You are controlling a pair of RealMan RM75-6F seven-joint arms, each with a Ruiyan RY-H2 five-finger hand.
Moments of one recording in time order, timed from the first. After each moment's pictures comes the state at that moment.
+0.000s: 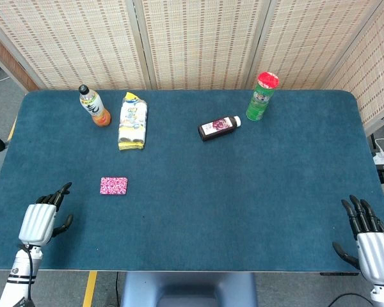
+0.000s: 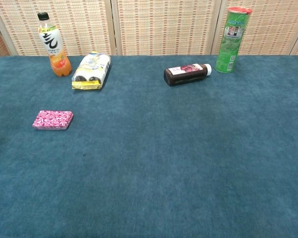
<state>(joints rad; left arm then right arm) -0.26 -1.35 -0.01 -1.50 1.43 1.46 0.15 -0.09 -1.12 0.00 -1.71 -1.66 1.66 -0.21</state>
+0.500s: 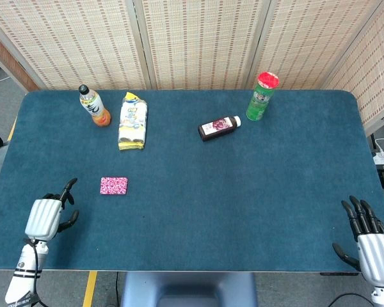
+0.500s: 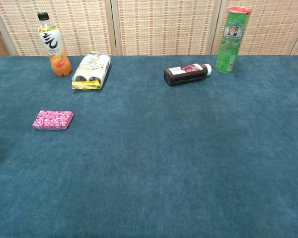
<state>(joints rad) -0.29 -1.37 -0.06 -1.51 1.42 1.39 0.15 -0.09 -1.12 0.00 -1.71 -1.67 1.67 -0.19</state>
